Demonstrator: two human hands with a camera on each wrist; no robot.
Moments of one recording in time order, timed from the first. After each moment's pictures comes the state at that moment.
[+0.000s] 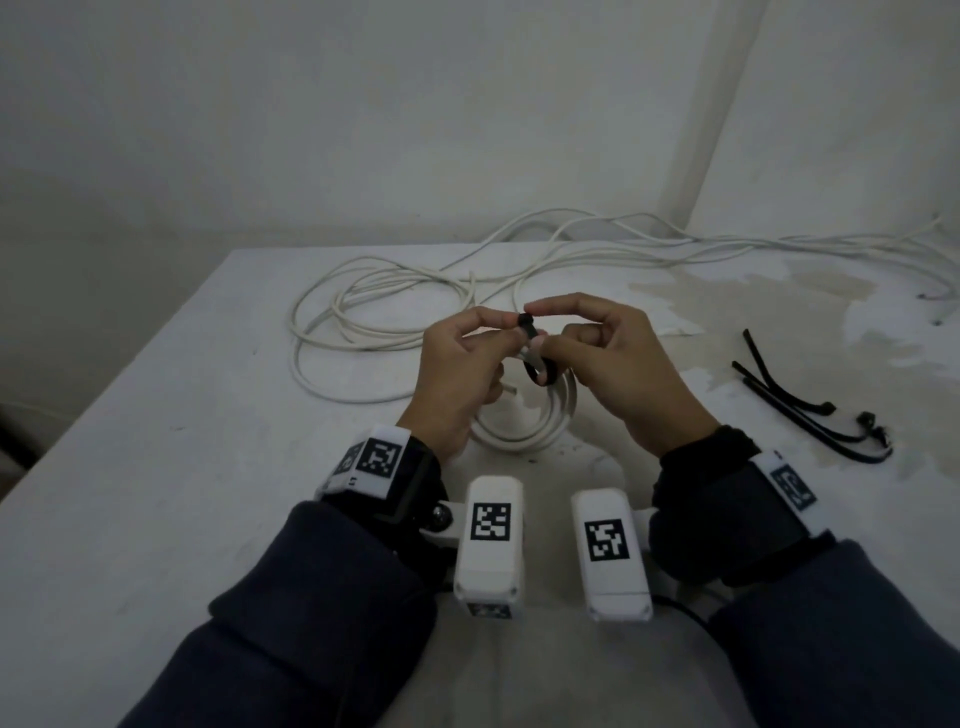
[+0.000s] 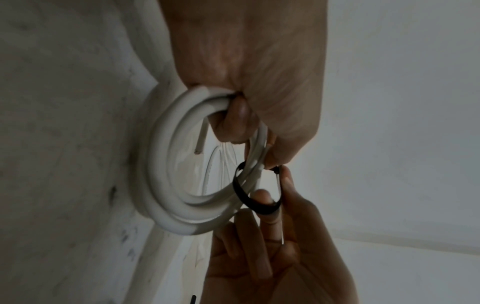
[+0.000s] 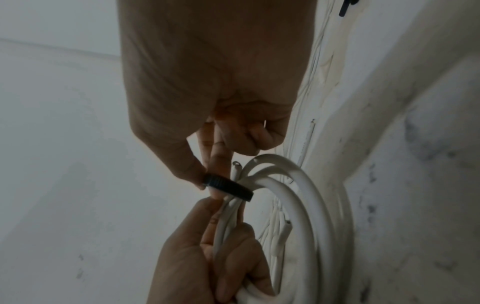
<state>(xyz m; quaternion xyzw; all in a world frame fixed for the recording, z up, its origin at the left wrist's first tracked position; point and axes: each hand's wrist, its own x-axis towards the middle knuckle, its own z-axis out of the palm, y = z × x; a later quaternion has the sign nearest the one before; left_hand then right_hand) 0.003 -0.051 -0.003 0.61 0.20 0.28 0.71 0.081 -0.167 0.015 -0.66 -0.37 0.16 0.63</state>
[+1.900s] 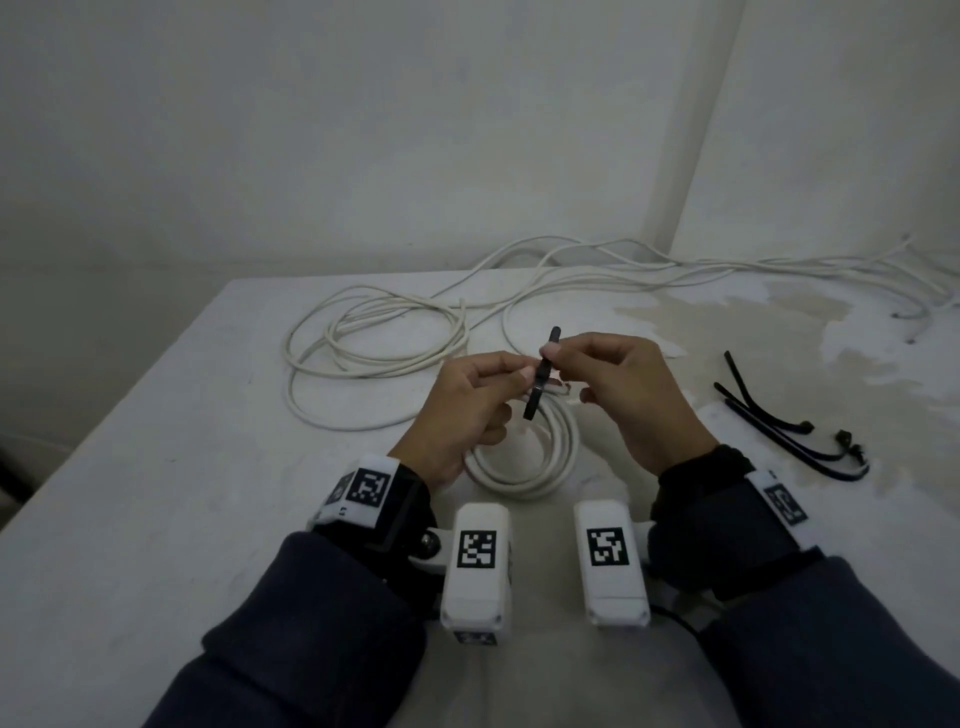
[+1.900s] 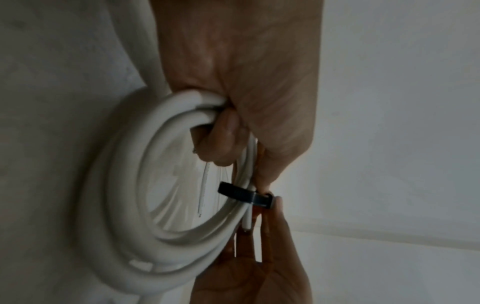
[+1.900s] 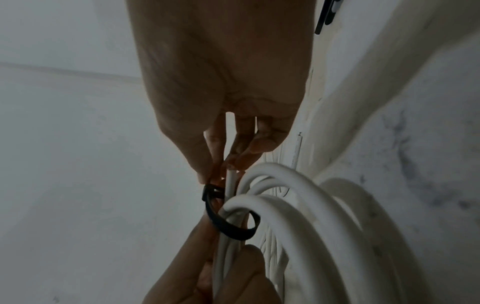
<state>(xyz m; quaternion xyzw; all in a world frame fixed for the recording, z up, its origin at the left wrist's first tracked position) 0.003 -0.050 -0.009 0.65 0.11 0.17 0.74 0.096 -0.176 0.010 -0.70 -0.27 0.15 0.65</state>
